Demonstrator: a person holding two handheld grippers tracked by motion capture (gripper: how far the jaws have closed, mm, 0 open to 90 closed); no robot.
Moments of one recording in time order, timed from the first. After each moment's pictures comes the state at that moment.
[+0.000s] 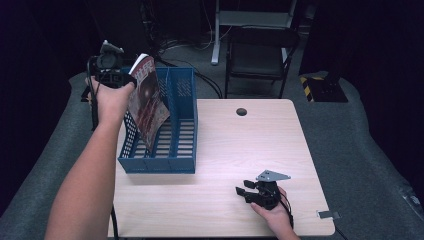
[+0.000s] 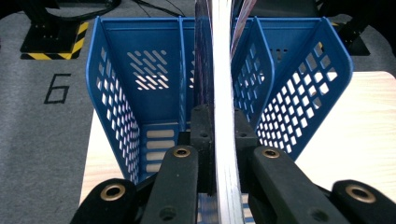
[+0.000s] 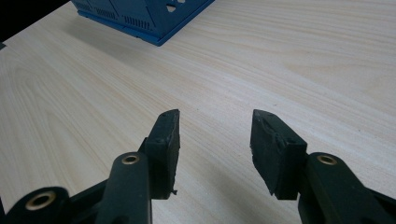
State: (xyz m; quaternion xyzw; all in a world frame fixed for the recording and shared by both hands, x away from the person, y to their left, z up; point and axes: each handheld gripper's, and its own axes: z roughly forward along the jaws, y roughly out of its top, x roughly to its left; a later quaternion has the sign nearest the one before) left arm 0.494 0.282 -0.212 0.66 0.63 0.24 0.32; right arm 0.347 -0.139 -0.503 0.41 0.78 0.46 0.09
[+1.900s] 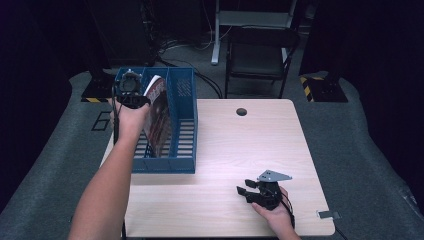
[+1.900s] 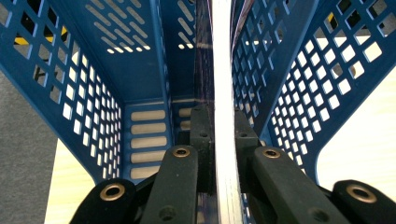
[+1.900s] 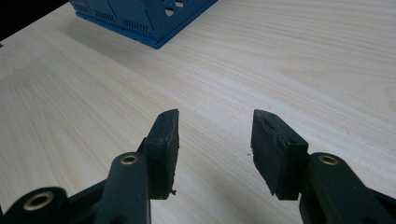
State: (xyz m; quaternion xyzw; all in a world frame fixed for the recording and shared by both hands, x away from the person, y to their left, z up) left arm 0.511 0.268 -0.291 0.69 0.63 0.22 0.30; right arm 0.344 -0.142 -0.499 0.41 0.78 0.46 0.10
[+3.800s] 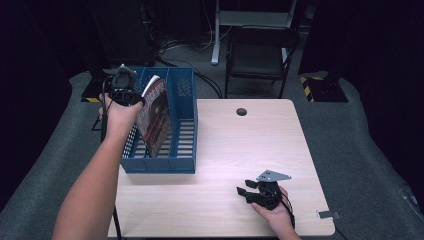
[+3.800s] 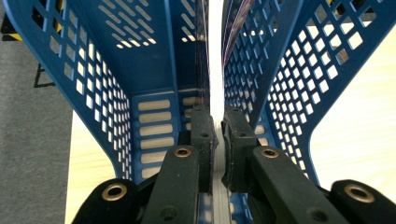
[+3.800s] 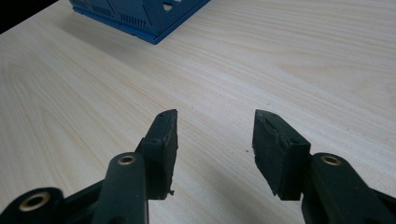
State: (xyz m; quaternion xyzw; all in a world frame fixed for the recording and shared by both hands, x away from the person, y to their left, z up) left arm 0.501 0.277 -0.268 0.70 0.62 0.21 0.28; right arm 0.346 -0.142 -0.501 0.41 0.78 0.46 0.10
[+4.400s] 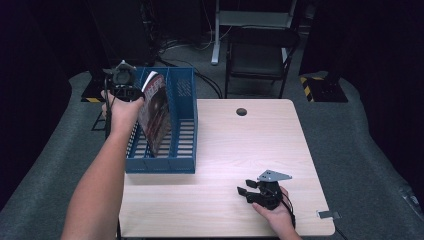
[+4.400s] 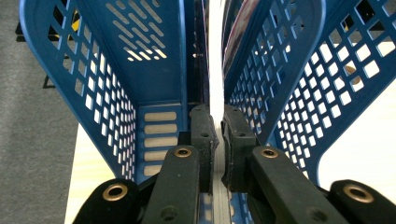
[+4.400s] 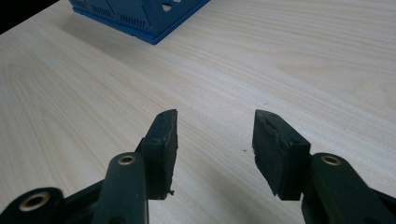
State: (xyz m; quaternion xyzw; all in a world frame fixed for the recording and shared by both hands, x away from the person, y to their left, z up) left arm 0.515 0.277 -0.267 0.68 0.64 0.23 0.28; right arm 0.346 -0.144 -0.500 0.41 0.78 0.46 0.10
